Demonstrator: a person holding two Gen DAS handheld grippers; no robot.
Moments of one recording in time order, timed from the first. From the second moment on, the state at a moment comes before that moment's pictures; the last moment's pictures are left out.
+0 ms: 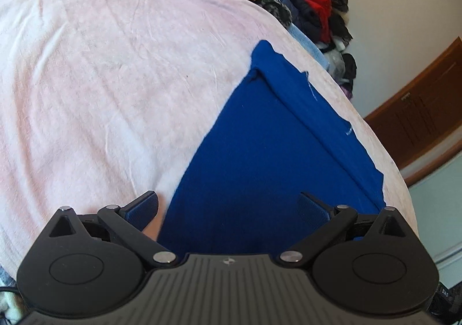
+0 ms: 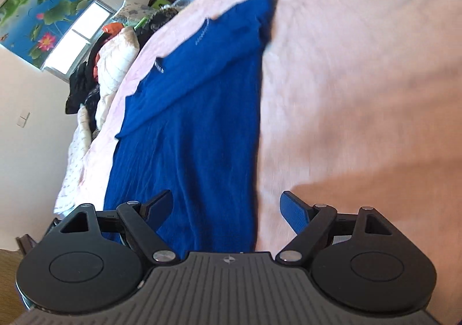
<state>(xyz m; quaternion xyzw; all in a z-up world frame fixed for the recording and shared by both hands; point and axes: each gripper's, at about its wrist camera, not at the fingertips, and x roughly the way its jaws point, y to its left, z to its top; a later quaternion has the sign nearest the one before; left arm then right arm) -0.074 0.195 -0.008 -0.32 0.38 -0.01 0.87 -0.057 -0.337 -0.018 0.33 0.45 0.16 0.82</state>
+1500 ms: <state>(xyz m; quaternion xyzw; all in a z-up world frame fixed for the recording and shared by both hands) -0.096 0.217 -0.012 -0.41 0.48 -0.12 0.77 -0.134 -0.315 -0.053 0.52 0.47 0.25 0.67</state>
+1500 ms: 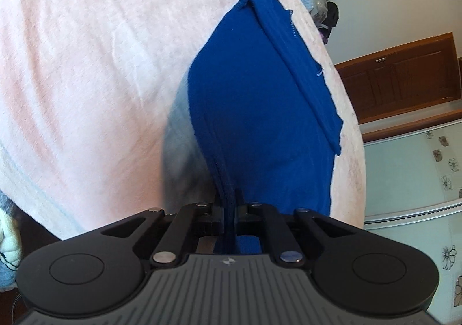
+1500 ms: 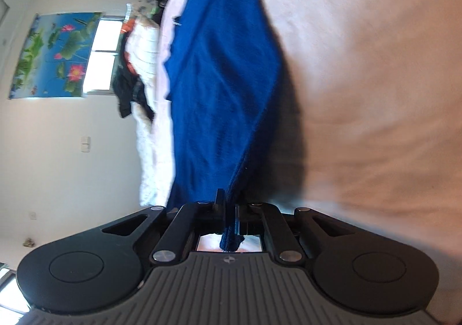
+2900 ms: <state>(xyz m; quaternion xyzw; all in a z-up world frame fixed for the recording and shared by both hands) 0.334 0.156 0.005 -0.39 0.44 -0.10 0.80 0.281 -0.358 -0.082 0.60 0.38 0.18 0.68</state>
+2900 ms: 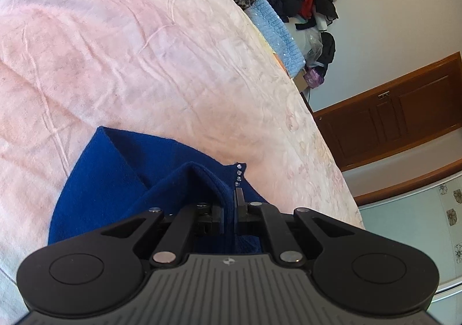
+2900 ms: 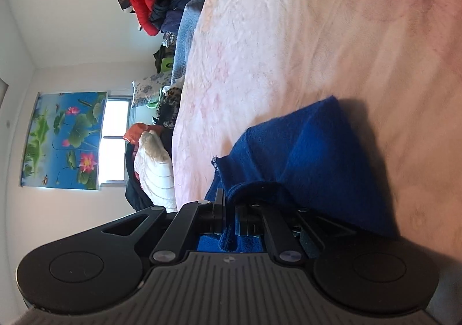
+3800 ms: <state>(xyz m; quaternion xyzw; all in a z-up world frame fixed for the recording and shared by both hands) 0.354 0.103 0.012 -0.06 0.45 -0.06 0.89 0.317 -0.336 -0.017 0.29 0.43 0.18 0.84</state>
